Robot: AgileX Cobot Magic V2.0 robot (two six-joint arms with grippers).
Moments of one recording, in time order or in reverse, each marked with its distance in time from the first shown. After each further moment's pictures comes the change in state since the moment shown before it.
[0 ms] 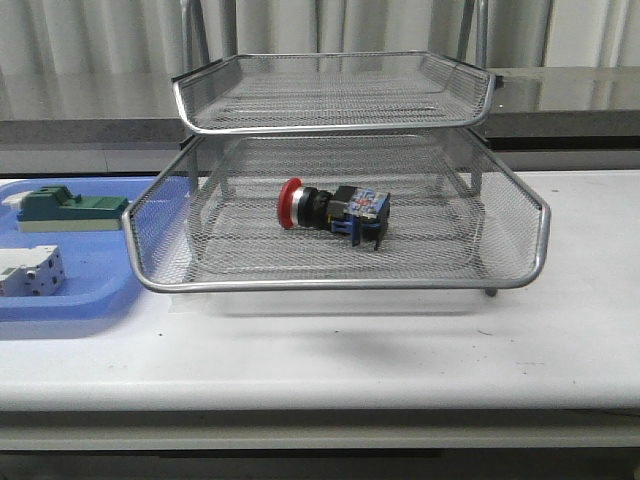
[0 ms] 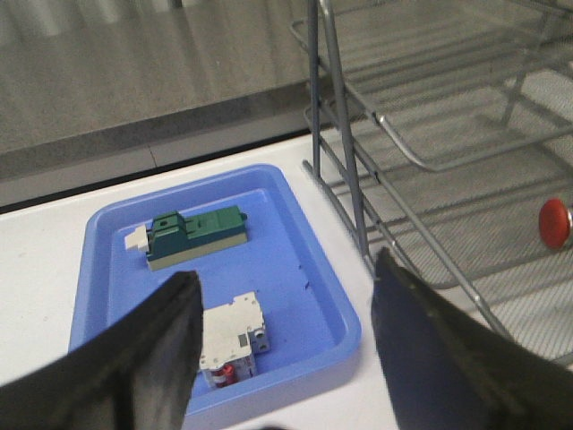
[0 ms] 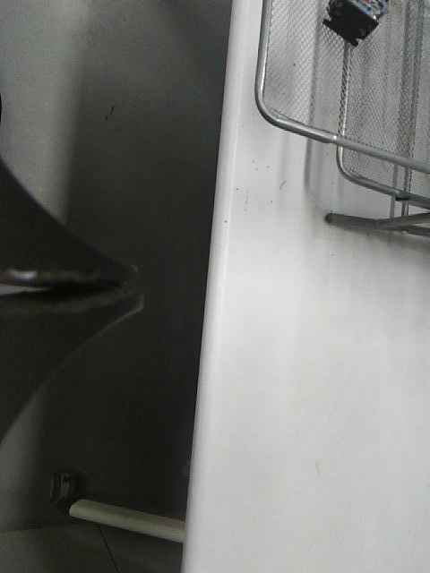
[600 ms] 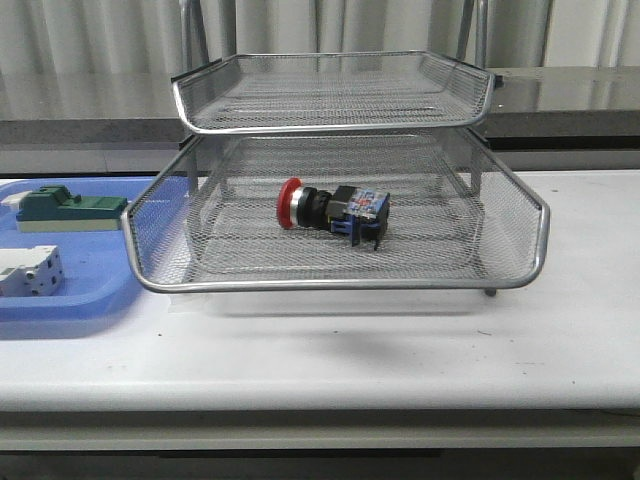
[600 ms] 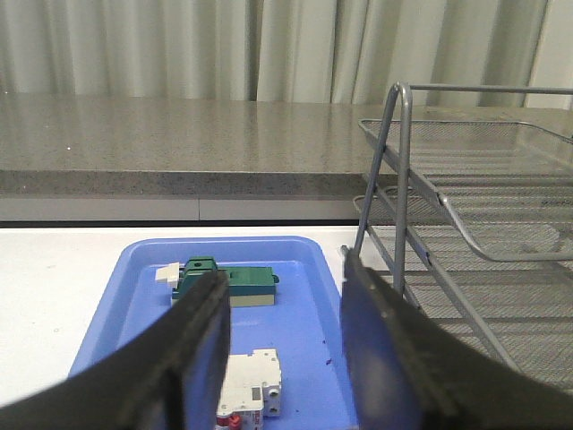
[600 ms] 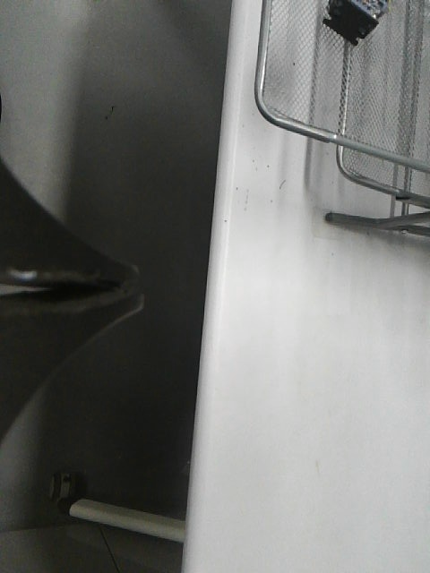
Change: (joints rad) left arm 0.000 -0.121 0.269 -0.165 -0.392 -0.013; right arm 0.000 0.000 0.000 0.000 0.000 0.000
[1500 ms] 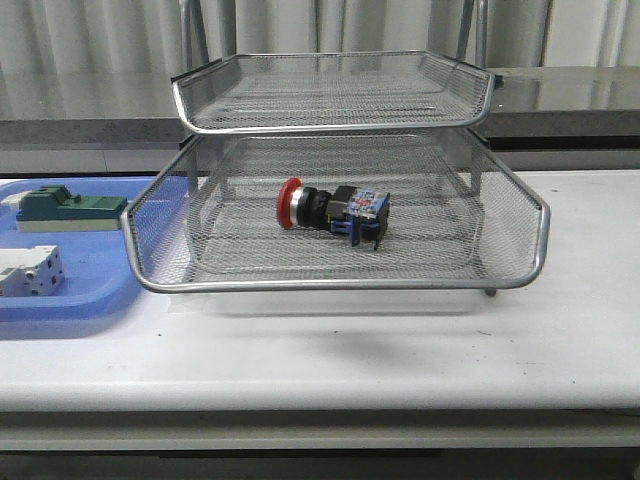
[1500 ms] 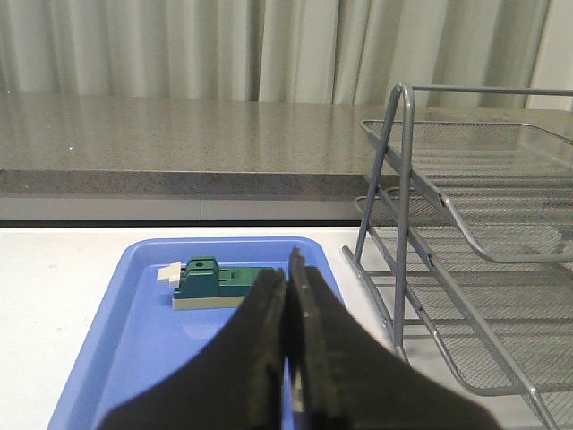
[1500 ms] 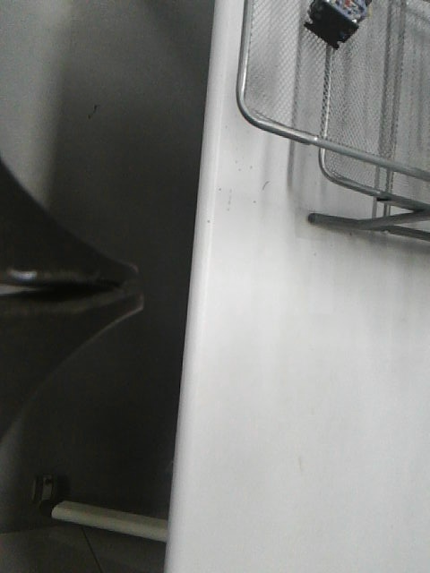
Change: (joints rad) left arm 0.004 0.000 0.000 -0.001 0.000 -0.001; right arm 0.000 0.000 0.000 0.002 -0.039 0.000
